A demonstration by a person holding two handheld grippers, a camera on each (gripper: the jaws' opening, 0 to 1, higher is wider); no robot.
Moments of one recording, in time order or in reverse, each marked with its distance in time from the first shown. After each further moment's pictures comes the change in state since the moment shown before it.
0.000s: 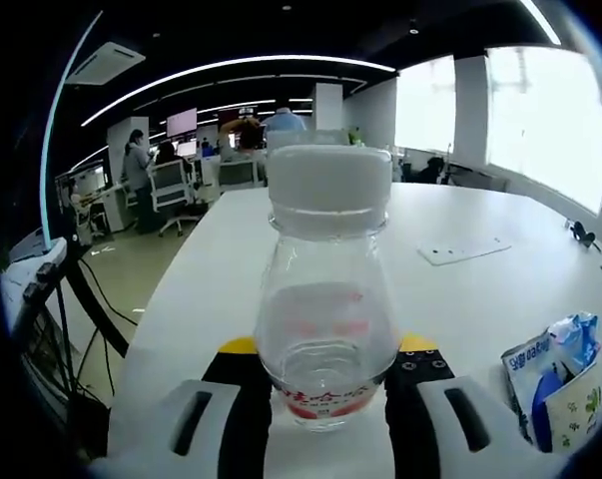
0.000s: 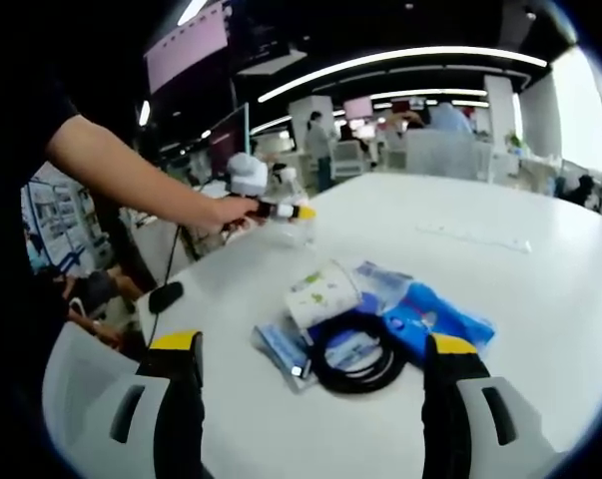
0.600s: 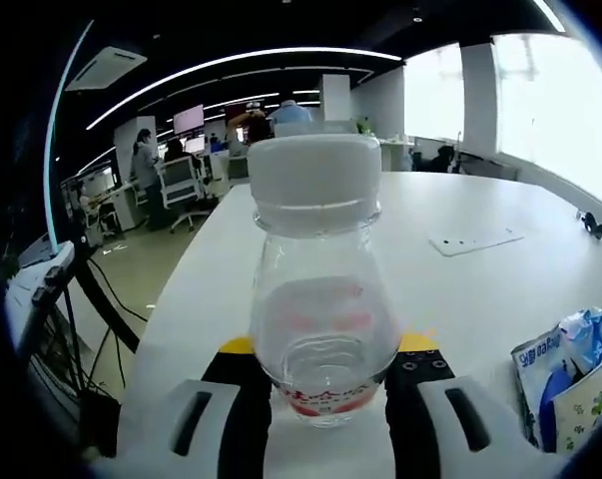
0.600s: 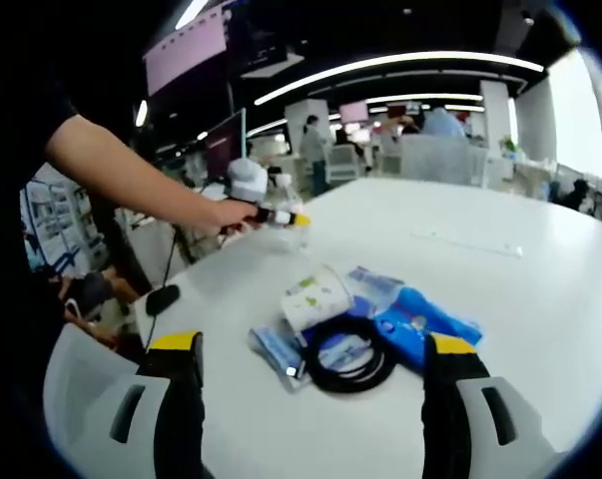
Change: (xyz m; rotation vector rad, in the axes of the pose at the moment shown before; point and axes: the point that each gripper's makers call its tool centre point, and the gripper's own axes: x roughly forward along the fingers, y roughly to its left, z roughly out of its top) left arm 0.002 0.004 -0.004 0.019 0.042 0.054; right arm -0.012 -0.005 0.005 -0.003 -0.015 -0.033
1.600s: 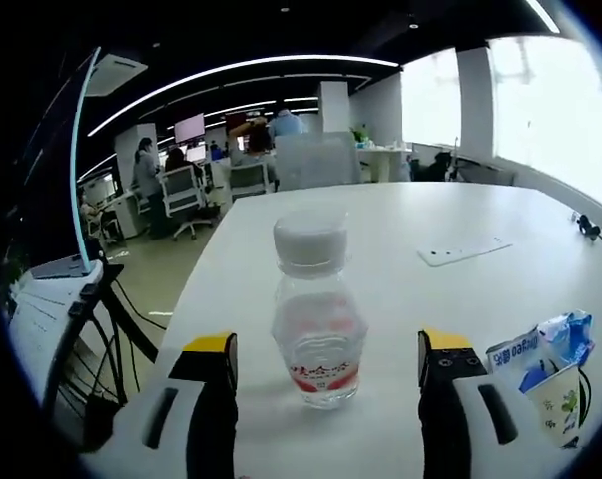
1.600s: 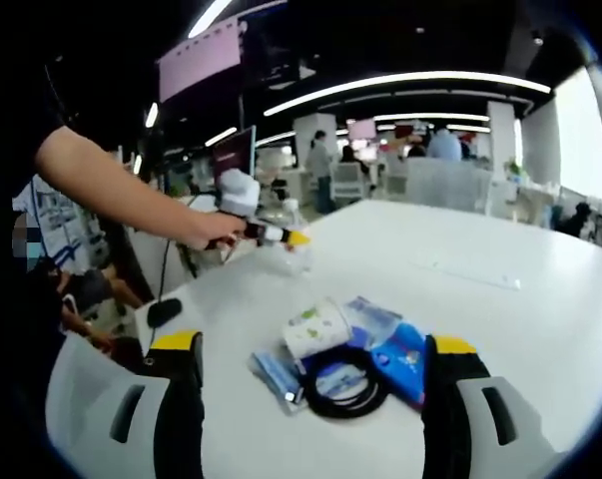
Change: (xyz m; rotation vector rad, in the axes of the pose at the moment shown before) left arm -0.048 -0.004 0.018 0.022 -0.039 0.005; right arm -0.006 0.006 0.036 -0.071 -0.066 0.015
